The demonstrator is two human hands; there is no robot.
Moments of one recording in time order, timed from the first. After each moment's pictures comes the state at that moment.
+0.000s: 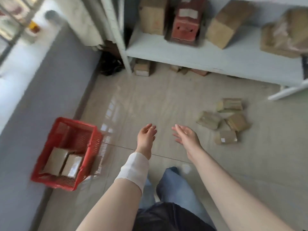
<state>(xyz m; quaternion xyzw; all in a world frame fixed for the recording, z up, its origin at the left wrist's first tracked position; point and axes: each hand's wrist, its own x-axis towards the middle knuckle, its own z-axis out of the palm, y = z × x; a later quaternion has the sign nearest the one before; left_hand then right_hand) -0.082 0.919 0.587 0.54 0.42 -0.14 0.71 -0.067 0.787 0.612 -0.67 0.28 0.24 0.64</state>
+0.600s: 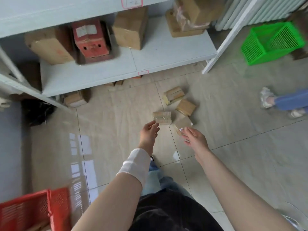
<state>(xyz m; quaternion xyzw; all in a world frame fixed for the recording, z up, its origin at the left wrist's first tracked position) 0.047 0.668 0.597 0.63 0.24 -0.33 0.66 -0.027 0.531 0.615 -0.60 0.48 0.07 0.64</state>
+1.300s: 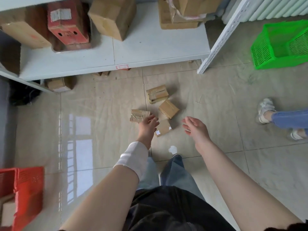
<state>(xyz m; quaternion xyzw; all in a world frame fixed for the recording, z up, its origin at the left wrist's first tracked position) 0.060 0.389 0.576 0.65 0.31 -0.29 0.64 0.019 0.234 0.588 -0.61 0.42 0.14 0.65</state>
